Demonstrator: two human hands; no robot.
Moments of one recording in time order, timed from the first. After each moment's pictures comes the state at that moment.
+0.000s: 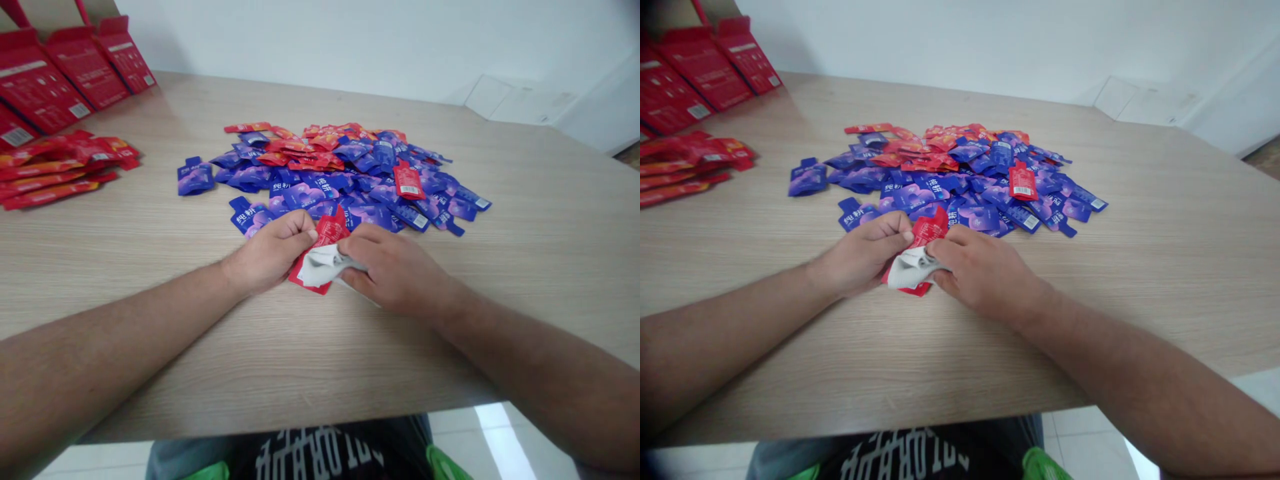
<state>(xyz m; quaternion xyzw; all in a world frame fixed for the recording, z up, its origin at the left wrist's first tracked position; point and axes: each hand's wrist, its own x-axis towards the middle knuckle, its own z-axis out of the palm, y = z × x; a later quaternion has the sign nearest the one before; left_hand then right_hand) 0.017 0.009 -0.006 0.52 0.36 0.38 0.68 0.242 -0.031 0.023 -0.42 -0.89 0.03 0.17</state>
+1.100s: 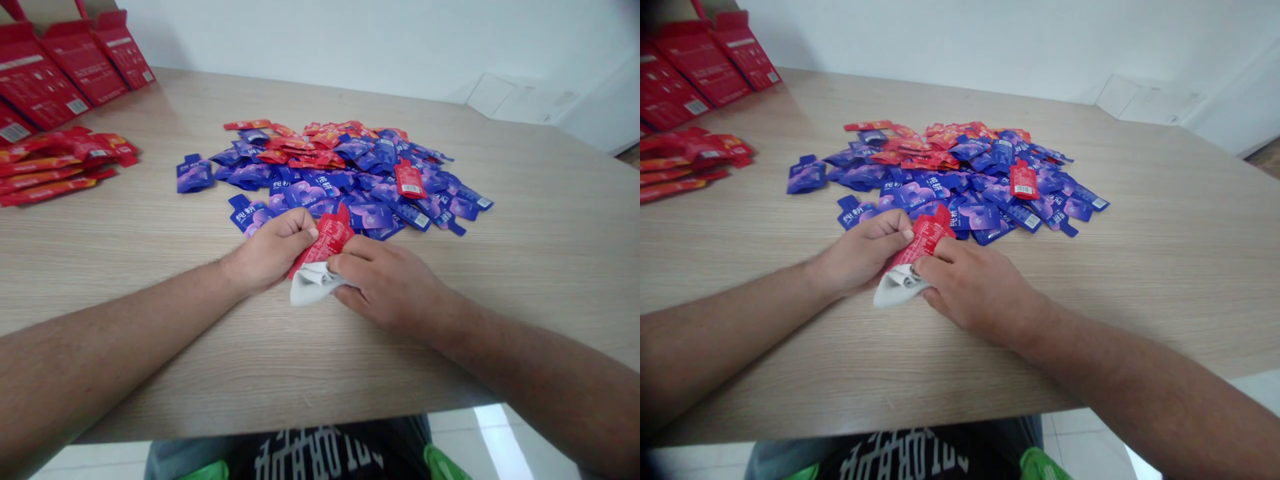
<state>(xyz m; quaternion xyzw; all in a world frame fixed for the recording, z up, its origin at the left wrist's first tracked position) 0.018 0.009 -0.005 0.54 0.37 0.38 0.65 0.230 -0.048 0.028 -0.40 -0.91 0.02 0.12</state>
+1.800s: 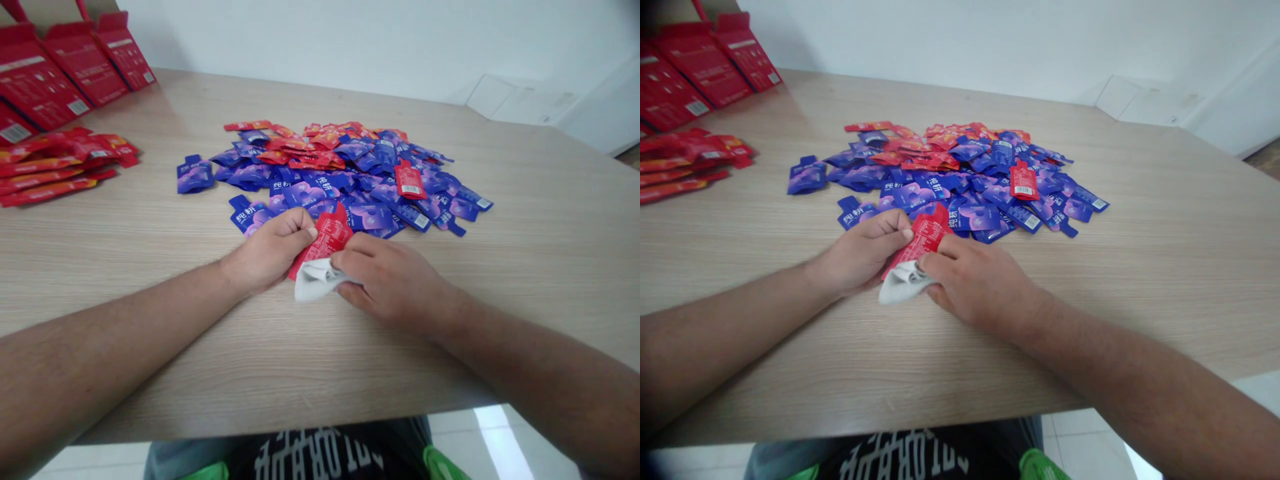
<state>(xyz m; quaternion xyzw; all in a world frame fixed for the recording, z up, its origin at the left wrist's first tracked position) 0.018 0.009 -0.005 0.54 0.37 0.39 0.65 0.233 -0.045 0.027 -0.40 -0.91 0.01 0.13</state>
